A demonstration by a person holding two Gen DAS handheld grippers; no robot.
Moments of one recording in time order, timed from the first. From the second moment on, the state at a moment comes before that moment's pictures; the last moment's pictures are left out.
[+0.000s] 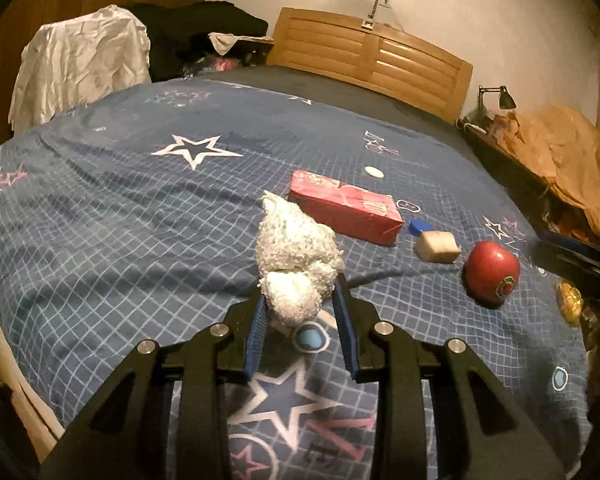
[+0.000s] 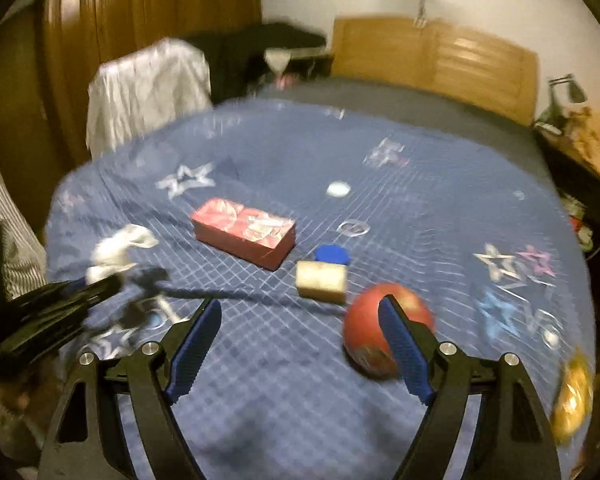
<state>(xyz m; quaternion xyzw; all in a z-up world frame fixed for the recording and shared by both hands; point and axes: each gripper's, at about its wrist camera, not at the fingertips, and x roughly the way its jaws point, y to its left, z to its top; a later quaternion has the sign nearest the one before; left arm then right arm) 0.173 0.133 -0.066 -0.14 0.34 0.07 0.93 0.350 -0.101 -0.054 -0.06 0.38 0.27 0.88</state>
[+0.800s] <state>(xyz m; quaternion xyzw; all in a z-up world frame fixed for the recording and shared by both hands) 0.163 0.124 -0.073 -0.14 0.34 0.01 0.93 0.359 -0.076 -0.049 -0.09 0.38 0.24 0.89</state>
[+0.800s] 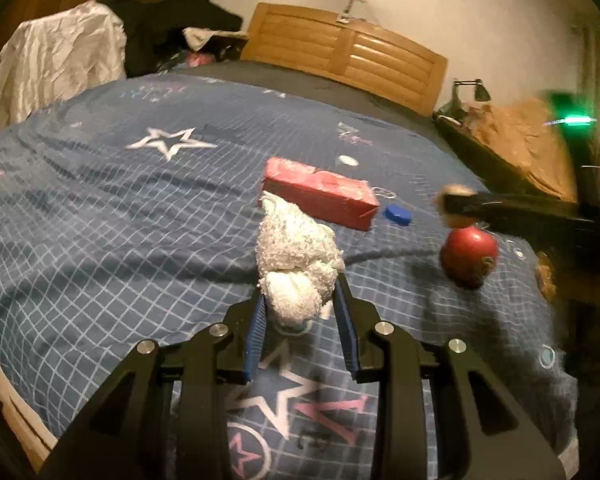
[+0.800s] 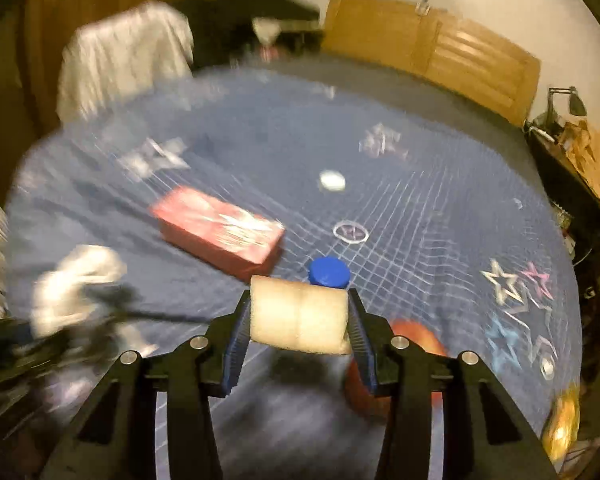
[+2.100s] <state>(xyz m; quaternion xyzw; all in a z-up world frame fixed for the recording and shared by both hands) 0.144 0.030 -0.117 -0.03 0.39 -0.13 0.91 0.169 -0.226 -0.150 0.08 0.36 0.14 0.92</state>
